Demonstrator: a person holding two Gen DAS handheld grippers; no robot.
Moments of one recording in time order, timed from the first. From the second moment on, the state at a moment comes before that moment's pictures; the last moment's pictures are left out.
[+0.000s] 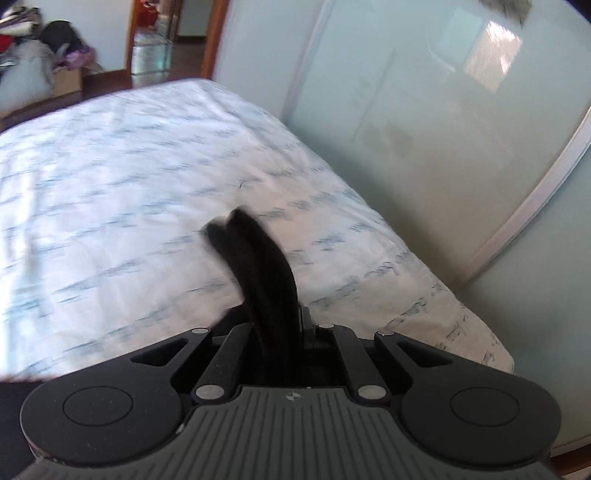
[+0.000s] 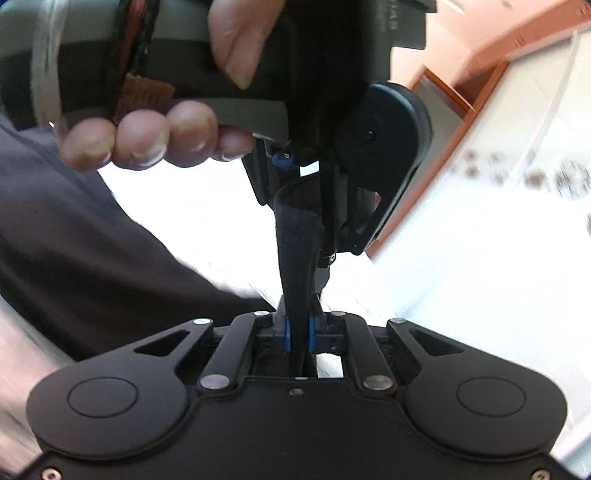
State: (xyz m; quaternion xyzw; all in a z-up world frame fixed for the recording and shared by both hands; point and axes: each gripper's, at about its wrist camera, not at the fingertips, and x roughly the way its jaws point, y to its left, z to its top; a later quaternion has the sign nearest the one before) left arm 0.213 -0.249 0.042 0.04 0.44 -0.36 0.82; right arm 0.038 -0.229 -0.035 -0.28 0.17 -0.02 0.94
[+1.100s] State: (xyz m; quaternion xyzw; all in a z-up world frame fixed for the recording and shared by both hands) left arm 0.227 0.024 -0.045 -0.08 0.51 -0.21 0.83; right arm 0.050 -0.018 -0.075 -0.34 0.25 0.21 0.88
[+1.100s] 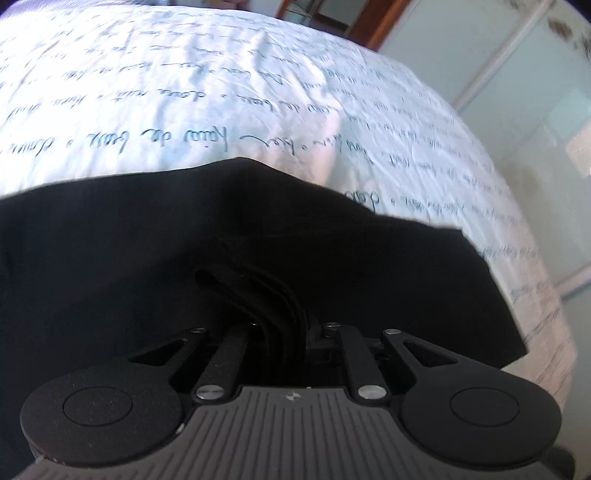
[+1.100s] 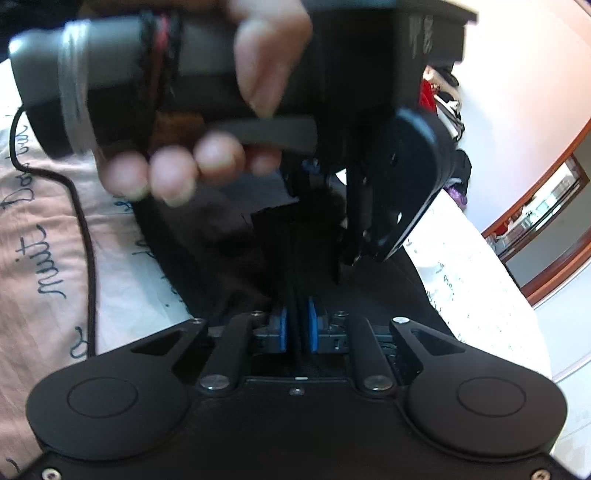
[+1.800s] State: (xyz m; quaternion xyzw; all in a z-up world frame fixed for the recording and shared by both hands) left arm 0.218 0.051 -0.038 -0.06 0.50 -0.19 0.84; right arm 0.046 -0.005 -0.061 -0.31 0.25 0.25 0.88
